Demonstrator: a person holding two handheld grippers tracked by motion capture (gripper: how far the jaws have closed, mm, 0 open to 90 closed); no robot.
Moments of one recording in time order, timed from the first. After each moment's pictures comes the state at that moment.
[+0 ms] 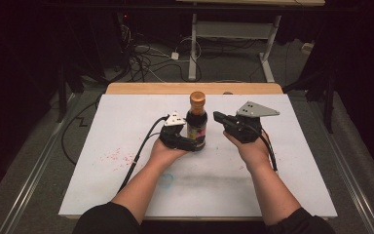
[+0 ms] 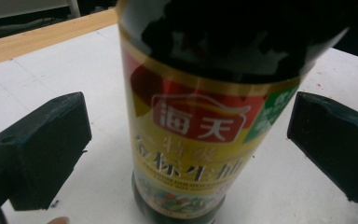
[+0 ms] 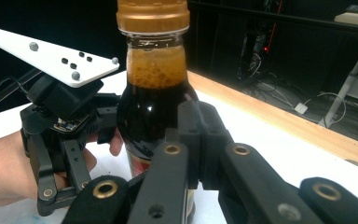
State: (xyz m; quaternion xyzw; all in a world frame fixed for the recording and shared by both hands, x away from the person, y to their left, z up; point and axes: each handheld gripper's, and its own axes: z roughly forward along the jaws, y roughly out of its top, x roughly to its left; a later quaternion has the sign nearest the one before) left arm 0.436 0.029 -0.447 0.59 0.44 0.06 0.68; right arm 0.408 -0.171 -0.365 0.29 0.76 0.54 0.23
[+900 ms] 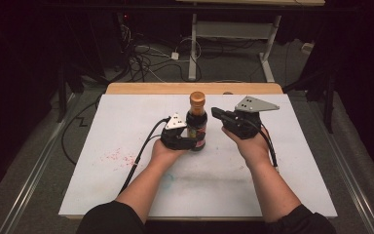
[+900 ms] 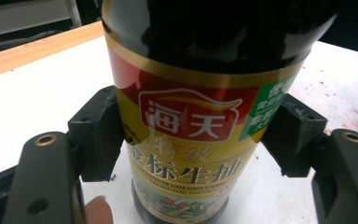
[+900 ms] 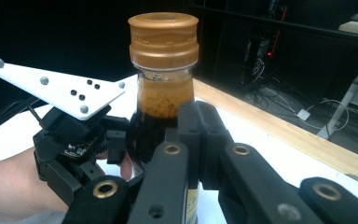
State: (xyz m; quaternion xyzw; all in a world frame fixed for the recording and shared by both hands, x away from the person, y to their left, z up) left arm 0.432 0.029 -0.453 0.58 0.43 0.07 0.69; right arm 0.408 -0.164 -0.349 0.27 0.76 0.54 0.23
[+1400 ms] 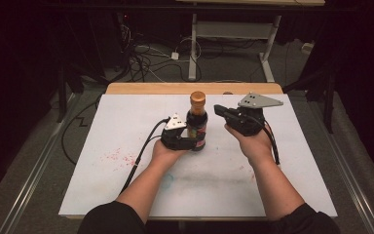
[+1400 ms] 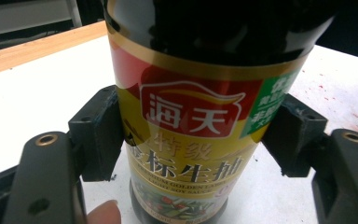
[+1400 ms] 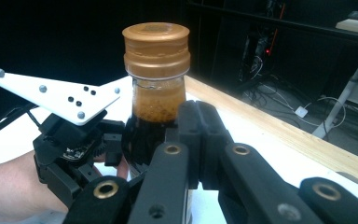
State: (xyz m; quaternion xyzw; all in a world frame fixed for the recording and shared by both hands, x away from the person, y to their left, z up) left arm 0.432 0.029 -0.455 0.57 0.43 0.07 0.70; right arm 0.410 -0.171 -0.339 0.28 0.76 0.54 0.23
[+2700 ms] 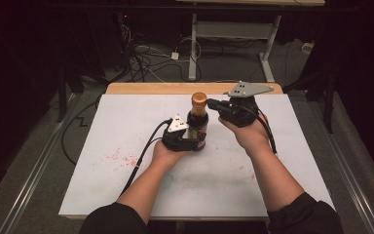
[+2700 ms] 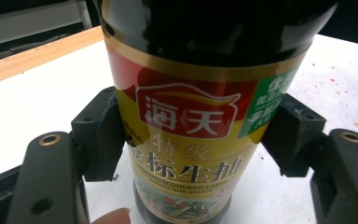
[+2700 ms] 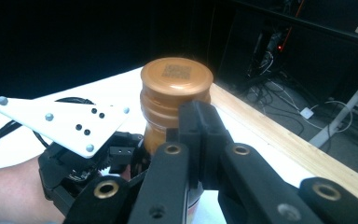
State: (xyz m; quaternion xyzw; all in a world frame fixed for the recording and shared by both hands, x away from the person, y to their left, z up) left arm 0.428 0.024 -0.455 0.58 0.42 0.09 0.69; right arm 0.418 -0.149 -0.311 0.24 0.80 0.51 0.23
